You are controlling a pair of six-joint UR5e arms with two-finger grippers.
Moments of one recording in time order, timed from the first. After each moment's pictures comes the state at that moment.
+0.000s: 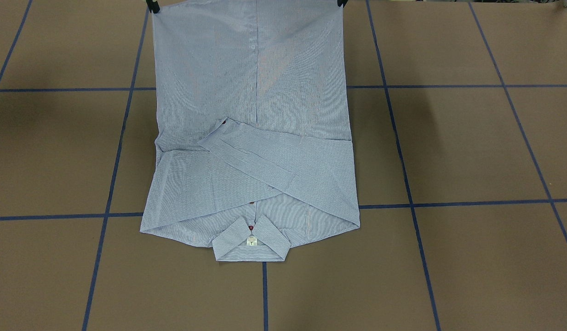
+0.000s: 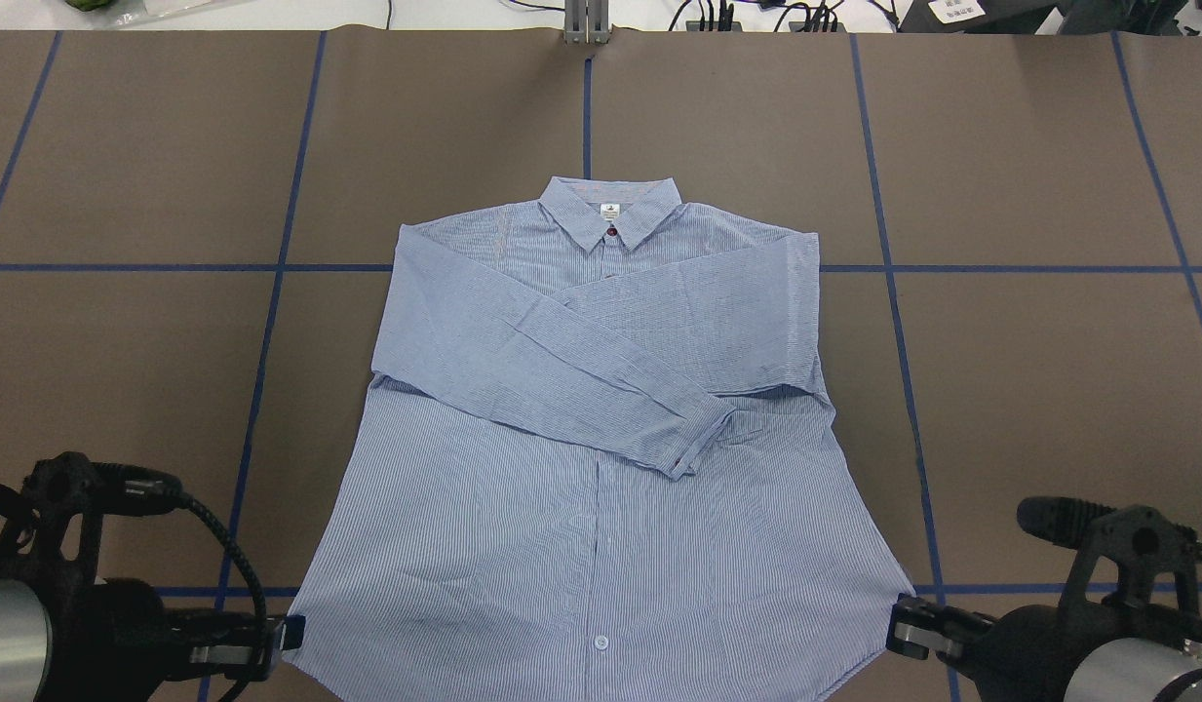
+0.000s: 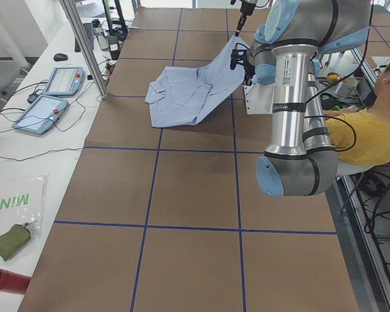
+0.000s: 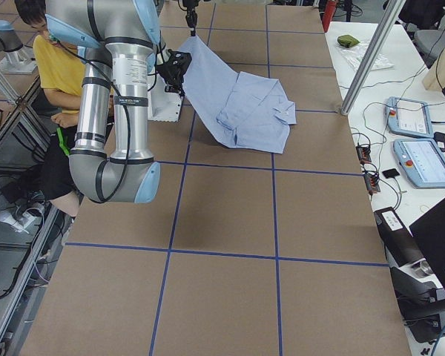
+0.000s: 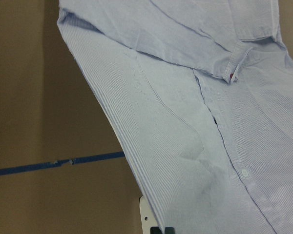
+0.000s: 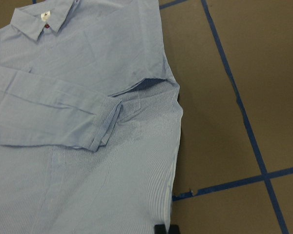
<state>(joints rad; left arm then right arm) -0.21 -1.63 -2.61 -1.63 -1.65 -1.36 -0.01 -1.55 2.77 -1.92 1.25 1.85</state>
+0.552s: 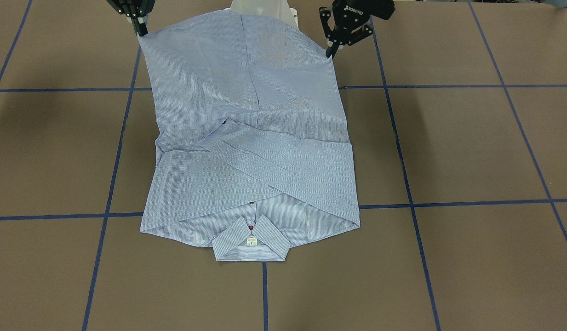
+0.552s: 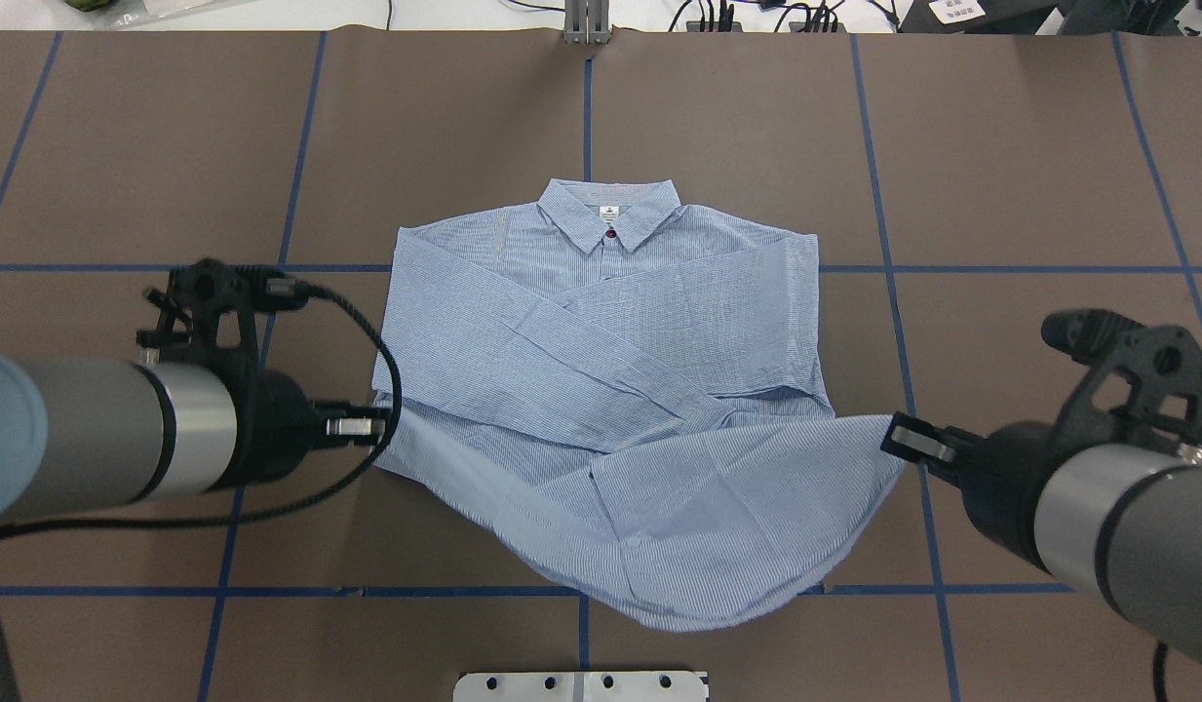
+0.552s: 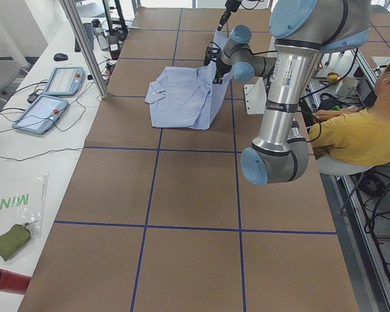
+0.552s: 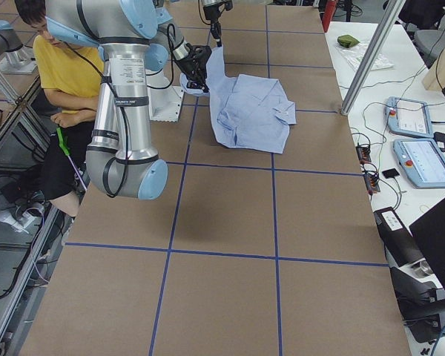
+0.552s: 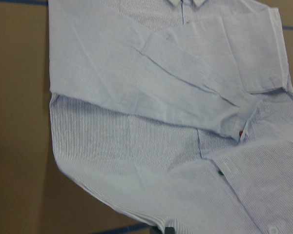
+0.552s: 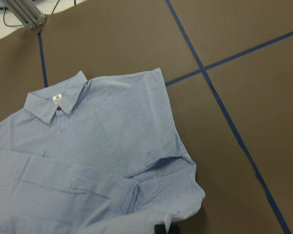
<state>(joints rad) -0.46 -1.88 -2.34 -1.62 -1.66 -1.23 0.26 -1.36 2.65 -1.97 1.28 1.75</state>
